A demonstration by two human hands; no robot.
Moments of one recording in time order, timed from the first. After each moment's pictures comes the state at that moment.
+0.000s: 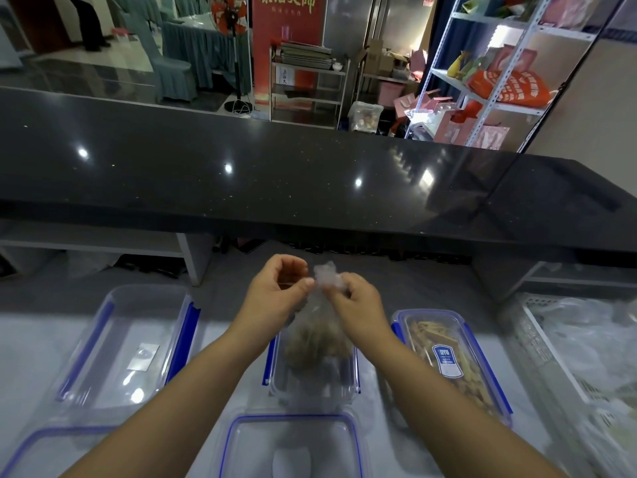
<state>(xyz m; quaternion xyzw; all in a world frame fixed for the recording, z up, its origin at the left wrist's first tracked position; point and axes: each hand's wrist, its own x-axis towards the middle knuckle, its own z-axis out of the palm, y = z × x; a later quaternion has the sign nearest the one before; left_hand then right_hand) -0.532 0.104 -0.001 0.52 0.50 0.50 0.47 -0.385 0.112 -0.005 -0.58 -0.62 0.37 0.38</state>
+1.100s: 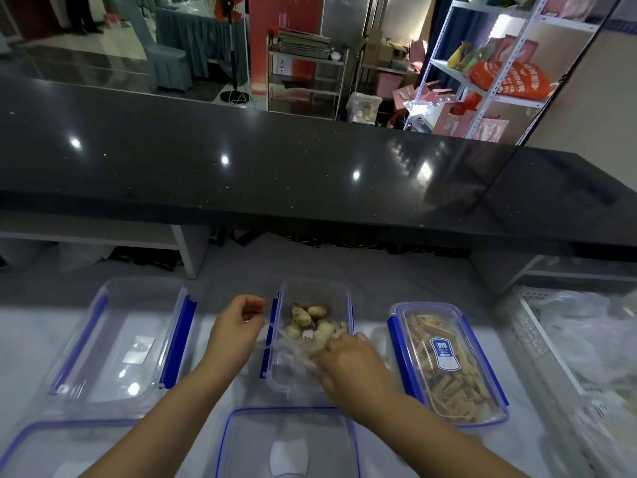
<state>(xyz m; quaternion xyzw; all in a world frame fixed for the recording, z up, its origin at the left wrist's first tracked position) -0.568 0.086 -0.064 0.47 0.63 0.44 0.43 -0.370 0.056 -0.055 -0.50 -0.87 0.03 0.01</state>
